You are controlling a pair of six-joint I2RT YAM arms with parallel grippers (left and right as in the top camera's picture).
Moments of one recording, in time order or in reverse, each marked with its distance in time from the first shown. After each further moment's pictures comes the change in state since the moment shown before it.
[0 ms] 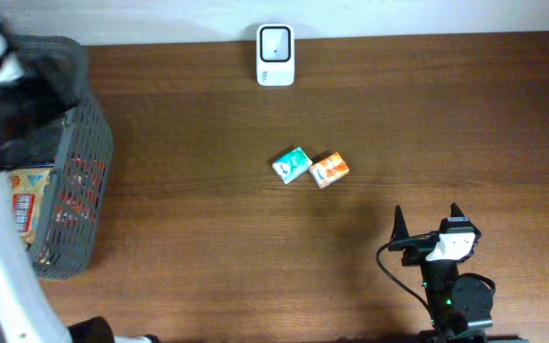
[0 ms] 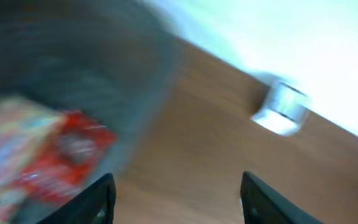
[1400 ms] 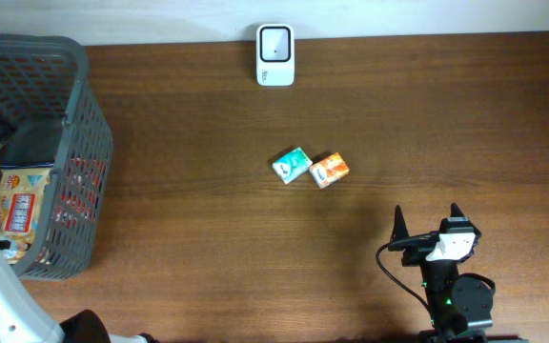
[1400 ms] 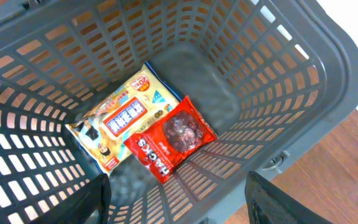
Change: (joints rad) left arm 0.192 0.015 0.003 -0.118 -0.267 -0.076; right arm 0.000 0.000 0.000 0.000 0.000 0.000
